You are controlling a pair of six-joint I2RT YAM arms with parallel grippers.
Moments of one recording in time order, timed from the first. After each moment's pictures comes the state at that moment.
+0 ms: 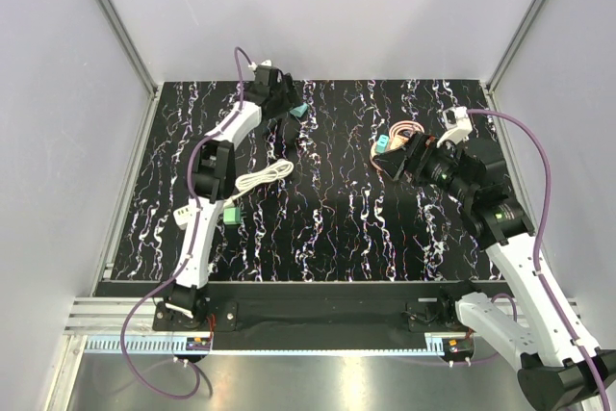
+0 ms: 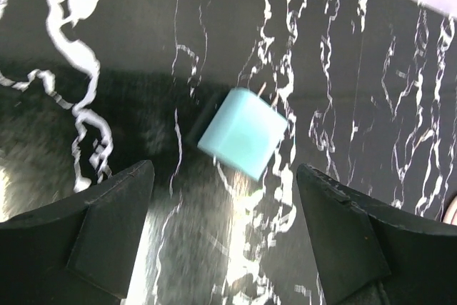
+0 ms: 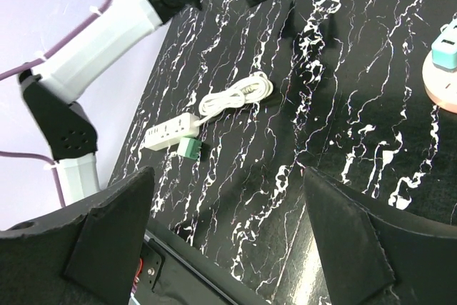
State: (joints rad) left arm -0.28 2.55 2.24 -0.35 0.05 -0.61; right arm 0.31 0.84 0.95 -0.34 -0.33 0.60
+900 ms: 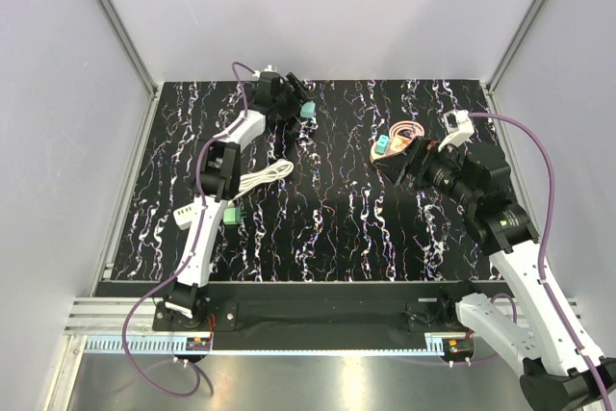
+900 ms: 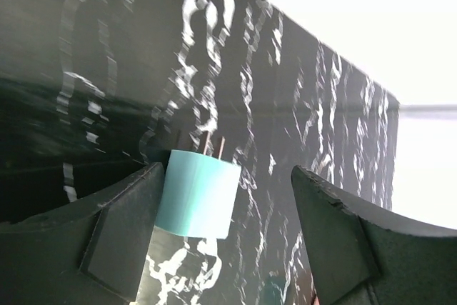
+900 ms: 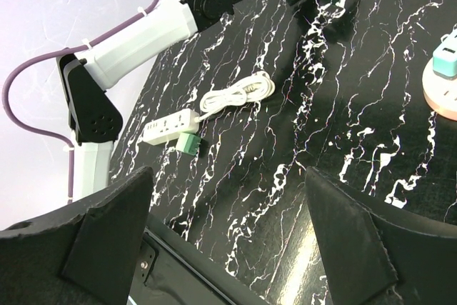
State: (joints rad) left arm -0.28 2.68 2.26 -0.05 0.23 -0.91; right arm 0.33 0.80 0.95 -0.37 -0.33 0.56
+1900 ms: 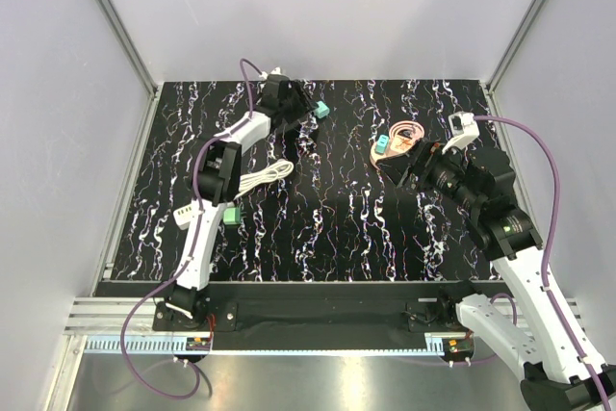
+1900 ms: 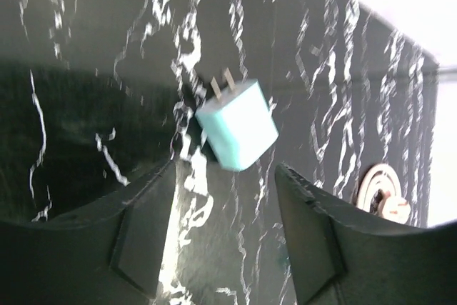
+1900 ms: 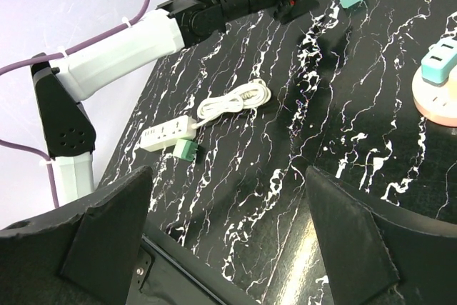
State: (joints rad) left arm -0.33 2.52 2.05 -0.07 0.16 -0.81; right arm 0.33 0.76 0.94 -0.37 -0.30 0.56
